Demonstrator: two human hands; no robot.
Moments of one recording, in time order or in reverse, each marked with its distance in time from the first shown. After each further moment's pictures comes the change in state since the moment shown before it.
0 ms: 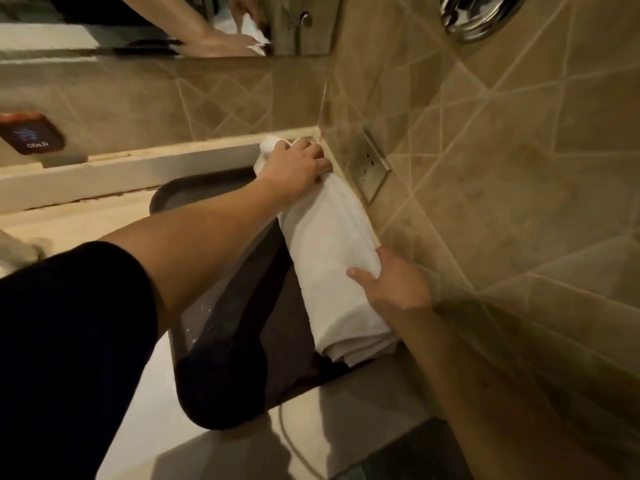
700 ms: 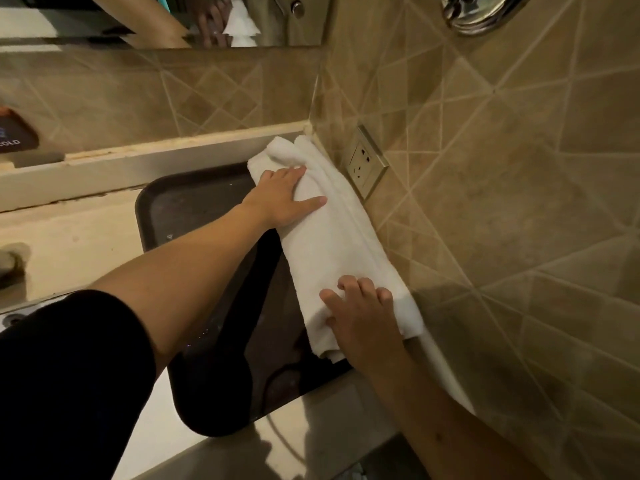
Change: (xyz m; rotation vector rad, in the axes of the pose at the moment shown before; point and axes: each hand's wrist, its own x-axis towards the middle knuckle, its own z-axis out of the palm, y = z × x) left_hand -0.024 -0.007 0.059 -0.627 -0.184 -0.327; right_hand -0.038 0.006 0.057 -0.609 0.076 -0.433
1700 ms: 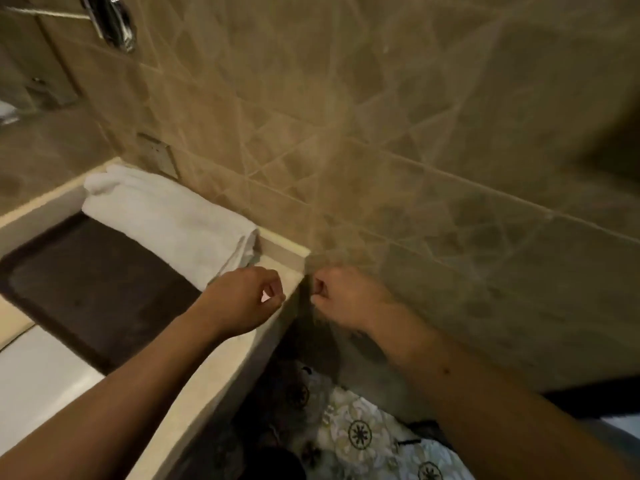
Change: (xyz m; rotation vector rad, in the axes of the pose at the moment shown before) left_hand -0.354 0.187 0.068 0.302 -0.271 0.698; right_hand -0.304 0.016 -0.071 0.500 -0.073 0.566
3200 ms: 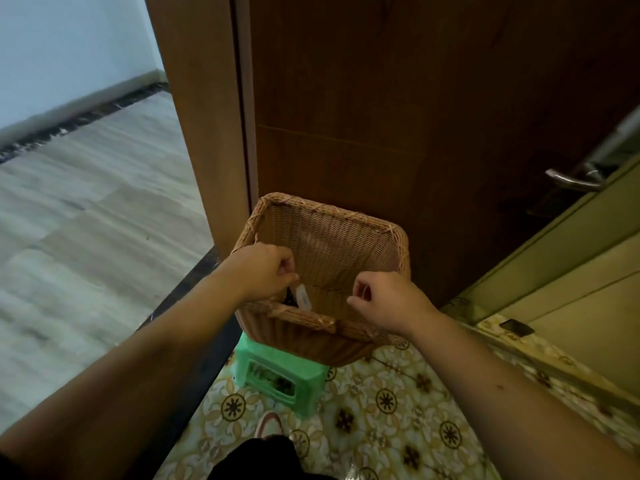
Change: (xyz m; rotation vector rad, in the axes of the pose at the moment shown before) left_hand -0.097 0.984 0.447 0.217 -0.748 1.481; right_hand -0.891 0.460 0.102 0.490 0.528 1.655
